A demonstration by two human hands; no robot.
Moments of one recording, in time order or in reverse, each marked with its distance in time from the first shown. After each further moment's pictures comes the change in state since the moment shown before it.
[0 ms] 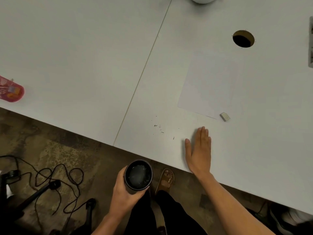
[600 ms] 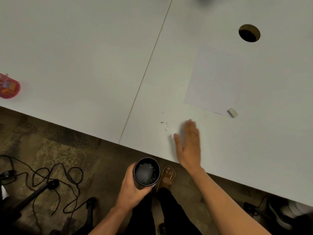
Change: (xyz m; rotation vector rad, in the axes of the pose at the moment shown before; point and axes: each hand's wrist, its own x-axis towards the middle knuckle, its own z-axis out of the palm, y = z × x) left_hand 0.023 -0.039 -0.003 0.057 -0.150 -0.003; right_hand -0.002 -0.059 0.023 0.082 0.004 -0.124
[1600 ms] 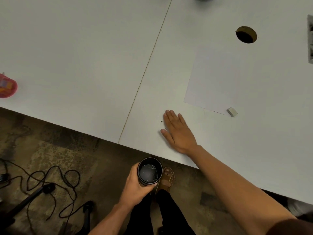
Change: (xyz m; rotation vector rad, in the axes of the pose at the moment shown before) left_hand 0.014 -0.016 0.015 -0.059 -0.098 -0.101; right_hand 0.055 0.002 0.008 -0.318 -0.291 -0.422
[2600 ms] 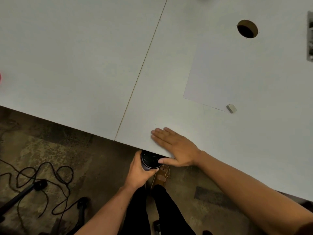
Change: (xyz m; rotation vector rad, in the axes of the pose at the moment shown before) left_hand 0.049 0.002 0.017 -0.066 -0.029 -0.015; right_hand -0.031 -0.003 0.008 -0.015 -0.122 -0.461
